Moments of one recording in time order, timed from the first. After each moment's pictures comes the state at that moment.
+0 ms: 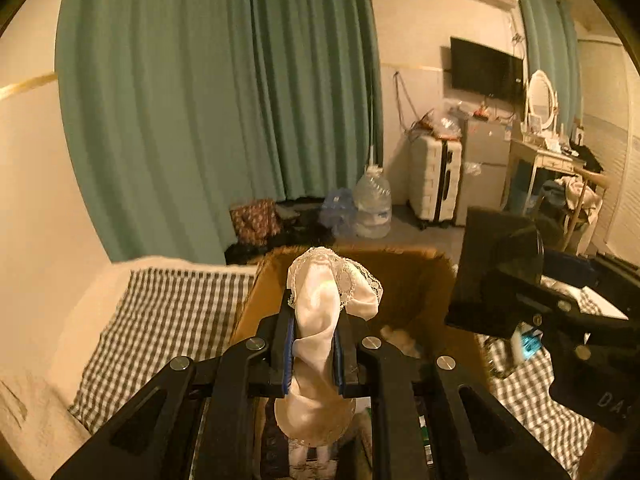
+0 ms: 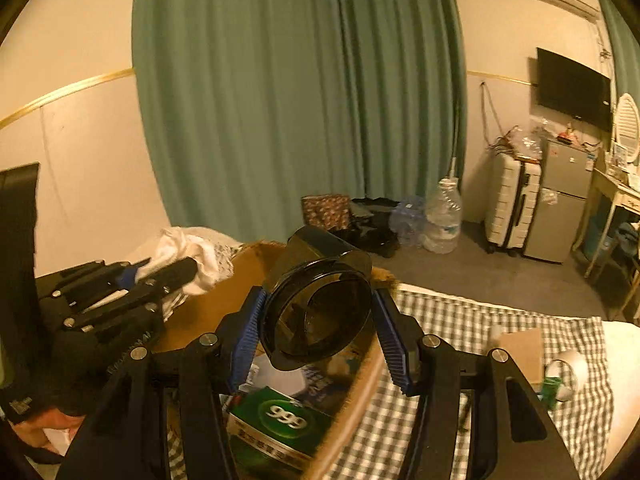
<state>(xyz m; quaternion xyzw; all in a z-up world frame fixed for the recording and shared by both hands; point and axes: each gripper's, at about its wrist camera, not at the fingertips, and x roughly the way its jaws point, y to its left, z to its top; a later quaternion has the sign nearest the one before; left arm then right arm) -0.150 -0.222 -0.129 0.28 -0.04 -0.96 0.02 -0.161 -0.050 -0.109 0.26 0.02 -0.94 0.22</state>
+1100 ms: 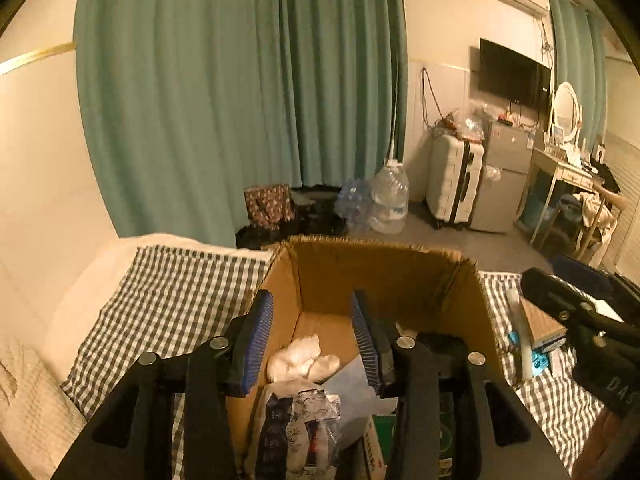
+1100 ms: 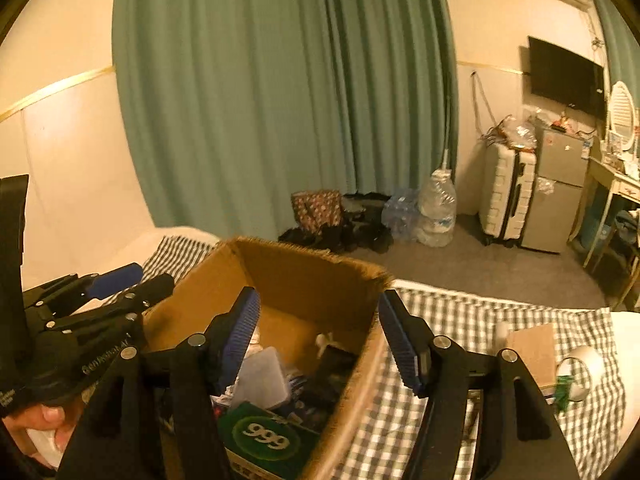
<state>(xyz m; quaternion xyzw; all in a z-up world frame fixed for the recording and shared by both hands) -0.156 -0.230 -0.123 0.29 0.00 -0.96 0.06 -0.183 -0.039 -0.129 0.26 0.00 -0.94 0.20</state>
